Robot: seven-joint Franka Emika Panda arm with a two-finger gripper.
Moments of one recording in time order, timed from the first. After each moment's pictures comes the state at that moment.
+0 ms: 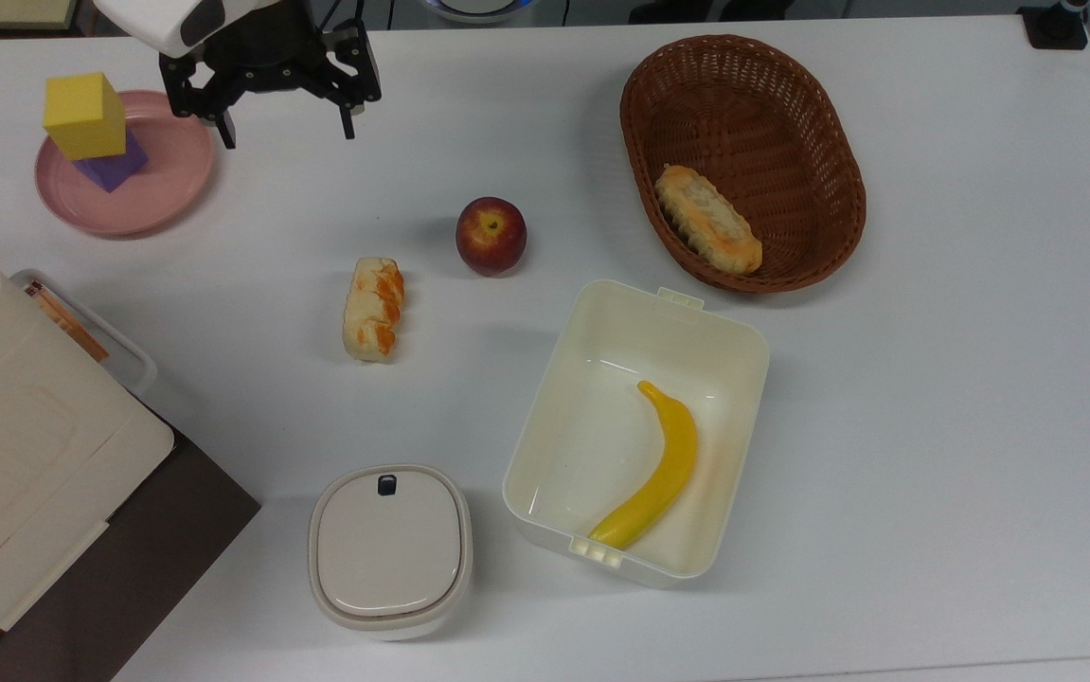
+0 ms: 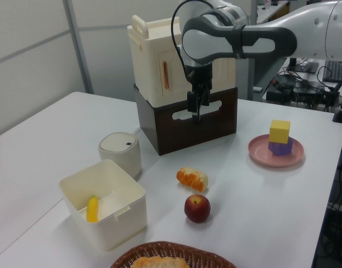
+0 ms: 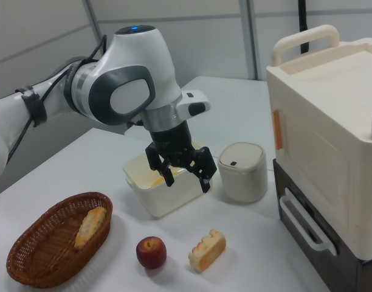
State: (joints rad) arm -0.02 0.21 -0.14 -1.45 -0.04 1.68 -0.33
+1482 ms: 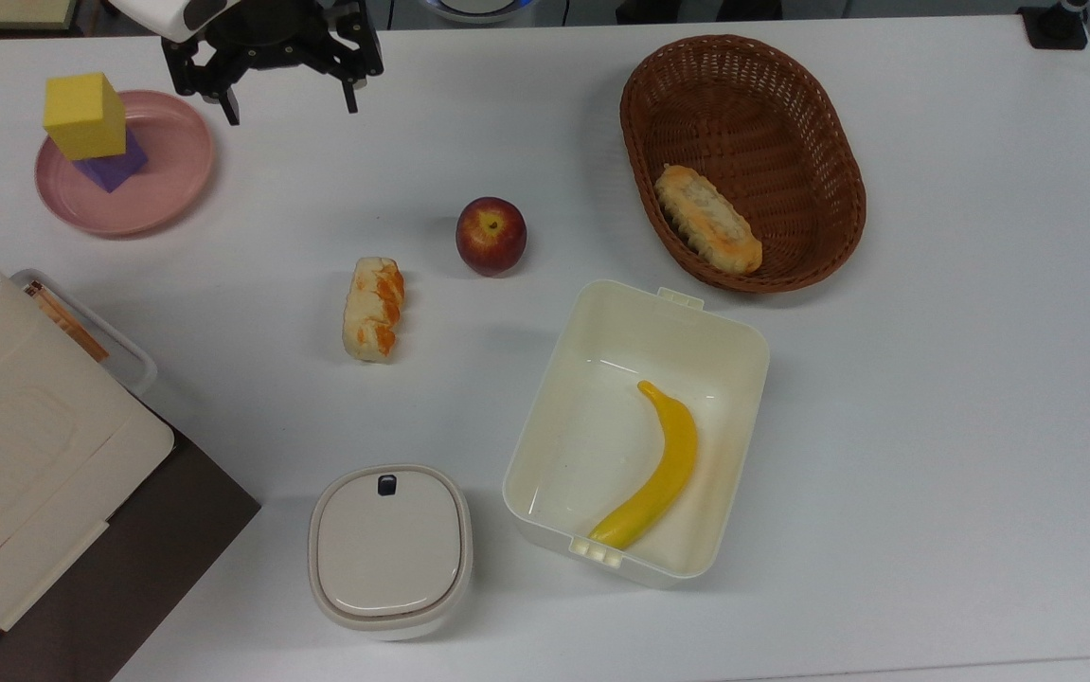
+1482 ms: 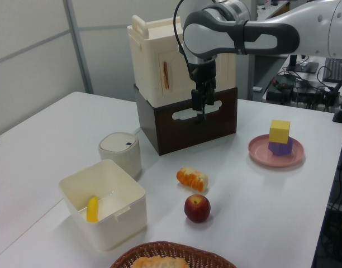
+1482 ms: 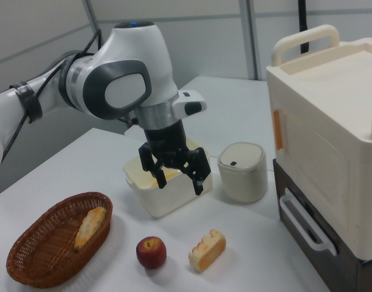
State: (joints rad) arm -0.02 0.20 -0.14 -1.43 -0.04 1.60 -0.35
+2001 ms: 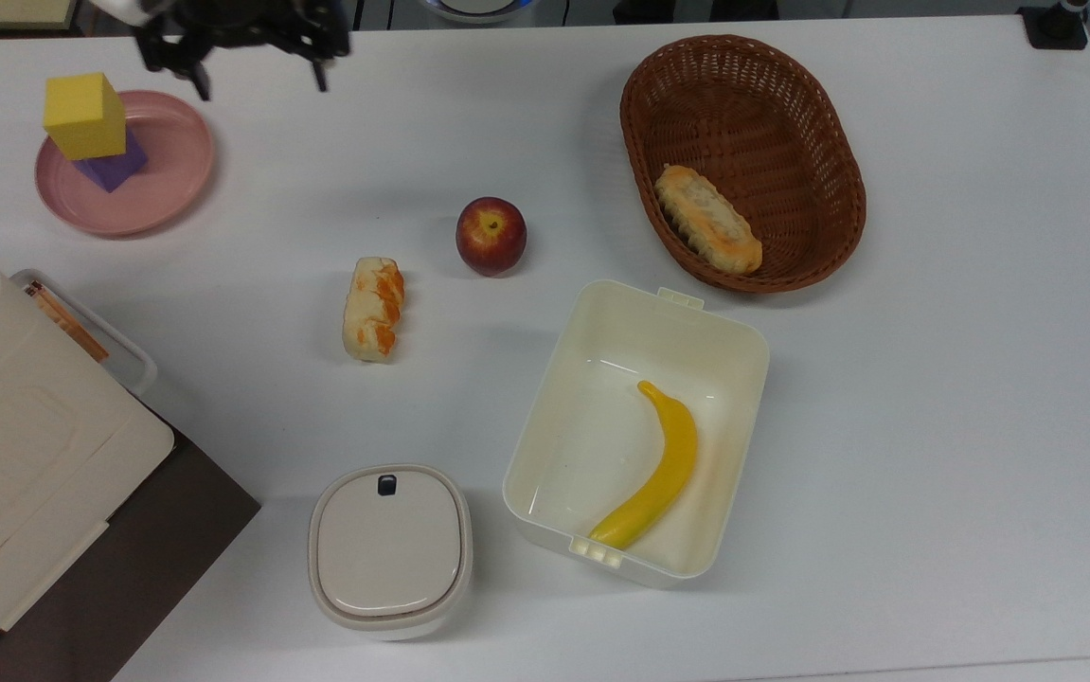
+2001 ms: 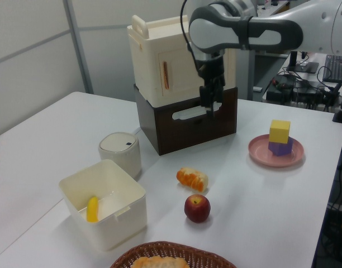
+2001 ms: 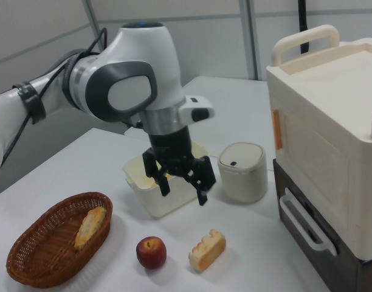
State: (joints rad) arm -0.07 0.19 -0.15 -1.42 -0.04 1.55 -0.36
